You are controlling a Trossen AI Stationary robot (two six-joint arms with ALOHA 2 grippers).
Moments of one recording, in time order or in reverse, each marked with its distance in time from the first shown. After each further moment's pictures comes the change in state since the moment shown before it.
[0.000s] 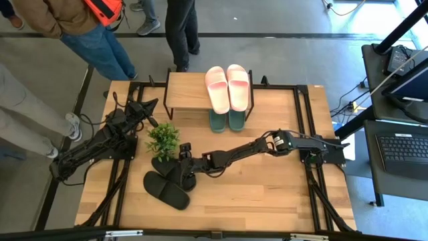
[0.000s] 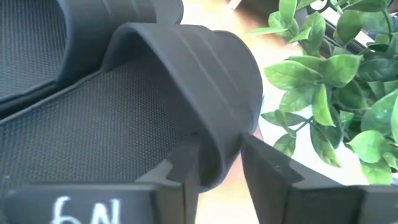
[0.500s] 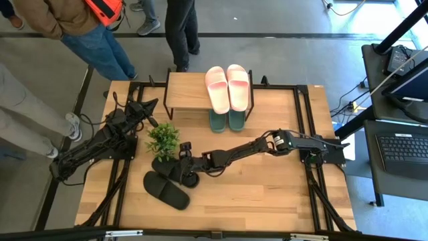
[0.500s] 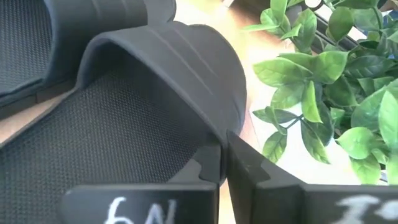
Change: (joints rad) left arm 0.000 0.000 0.000 0.000 -0.001 0.000; right arm 0.000 -0.002 0.001 -0.010 0.005 0.004
